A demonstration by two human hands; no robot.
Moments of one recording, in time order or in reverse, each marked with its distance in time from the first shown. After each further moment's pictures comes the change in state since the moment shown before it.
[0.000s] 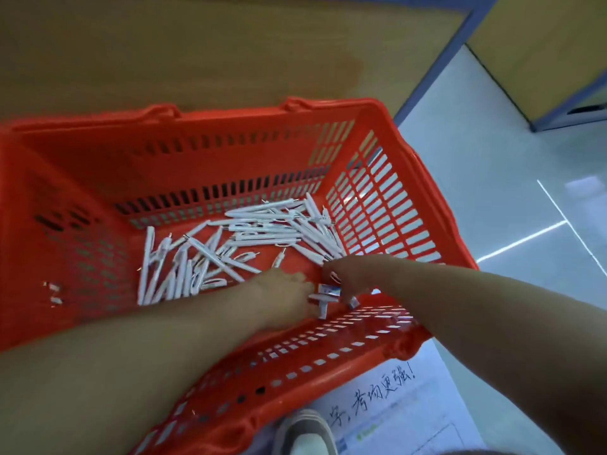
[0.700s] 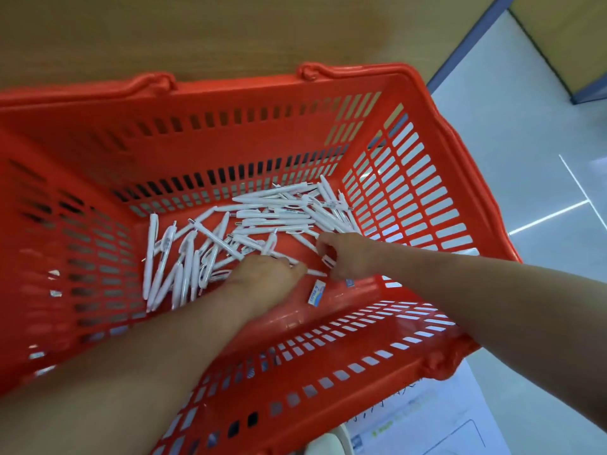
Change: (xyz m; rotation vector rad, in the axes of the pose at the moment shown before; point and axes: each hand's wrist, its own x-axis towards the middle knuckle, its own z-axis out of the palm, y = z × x) left_hand -0.001 -0.030 0.046 -0.187 0.051 -0.355; right_hand 0.030 -0.007 -0.002 0.268 0.247 -0.088
